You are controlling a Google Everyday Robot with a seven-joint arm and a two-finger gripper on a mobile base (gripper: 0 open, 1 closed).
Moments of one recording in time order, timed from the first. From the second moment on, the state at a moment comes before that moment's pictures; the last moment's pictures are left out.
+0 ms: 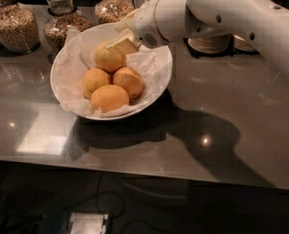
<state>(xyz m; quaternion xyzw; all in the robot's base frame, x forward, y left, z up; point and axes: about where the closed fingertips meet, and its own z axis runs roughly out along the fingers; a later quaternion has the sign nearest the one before) 0.635 0.065 0.965 -0.57 0.64 0.14 0.50</state>
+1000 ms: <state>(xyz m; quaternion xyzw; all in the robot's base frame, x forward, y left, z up) 0.639 0.063 0.925 -0.56 0.67 0.18 0.46</state>
